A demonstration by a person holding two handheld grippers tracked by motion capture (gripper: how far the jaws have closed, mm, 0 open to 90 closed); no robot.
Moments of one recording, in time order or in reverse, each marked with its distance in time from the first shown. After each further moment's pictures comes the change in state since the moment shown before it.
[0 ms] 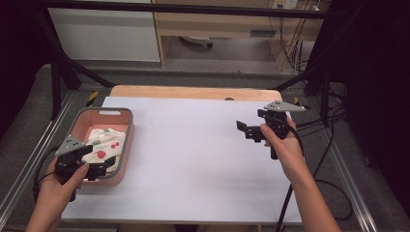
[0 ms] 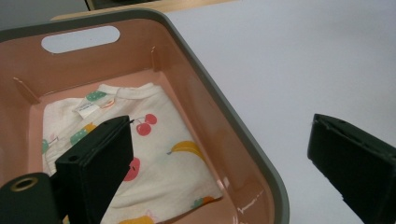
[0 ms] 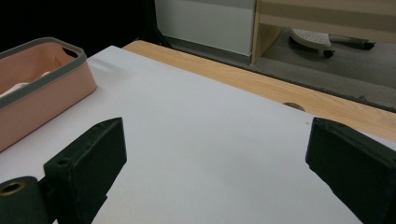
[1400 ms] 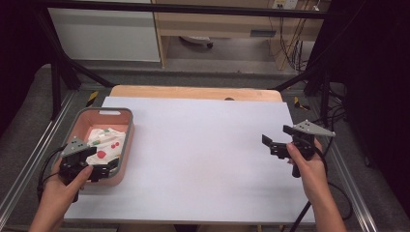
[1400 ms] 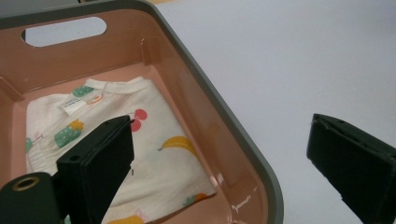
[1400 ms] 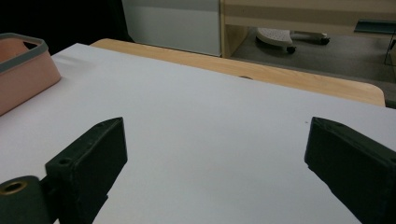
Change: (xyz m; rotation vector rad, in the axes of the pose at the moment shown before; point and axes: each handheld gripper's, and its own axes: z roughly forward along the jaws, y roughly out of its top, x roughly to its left) left arm -0.004 -0.003 0.007 0.024 -0.020 0.012; right arm -0.035 -0.059 -0.051 -0.046 -0.105 0.046
